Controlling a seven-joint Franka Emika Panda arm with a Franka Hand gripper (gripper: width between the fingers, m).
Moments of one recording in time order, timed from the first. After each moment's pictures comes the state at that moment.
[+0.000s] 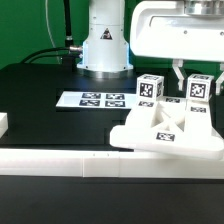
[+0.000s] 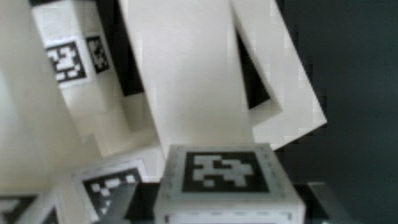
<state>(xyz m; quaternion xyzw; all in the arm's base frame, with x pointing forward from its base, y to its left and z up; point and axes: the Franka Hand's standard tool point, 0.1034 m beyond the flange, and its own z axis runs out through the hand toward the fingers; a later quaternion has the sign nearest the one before) 0.644 0.101 0.114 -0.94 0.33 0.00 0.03</state>
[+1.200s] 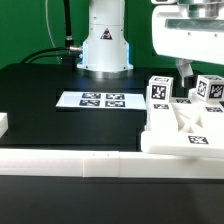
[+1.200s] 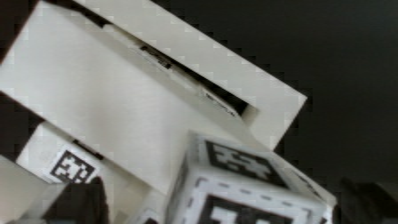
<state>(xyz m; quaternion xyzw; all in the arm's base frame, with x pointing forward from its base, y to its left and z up) 0.642 0.113 0.113 -0.87 0.49 0.02 0.06</state>
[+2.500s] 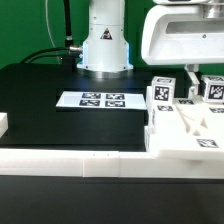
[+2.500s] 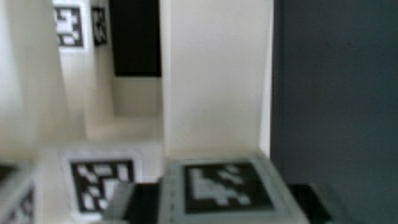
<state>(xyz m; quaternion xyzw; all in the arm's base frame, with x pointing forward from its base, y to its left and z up) 0.642 0.118 0.111 -1.00 0.03 0.00 0.03</state>
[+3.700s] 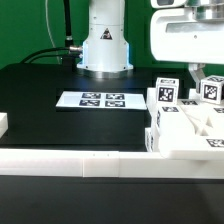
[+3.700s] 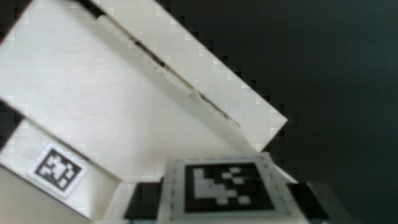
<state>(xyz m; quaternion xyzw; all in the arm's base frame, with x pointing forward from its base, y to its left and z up) 0.644 0.124 0.110 -0.88 0.46 0.01 0.07</state>
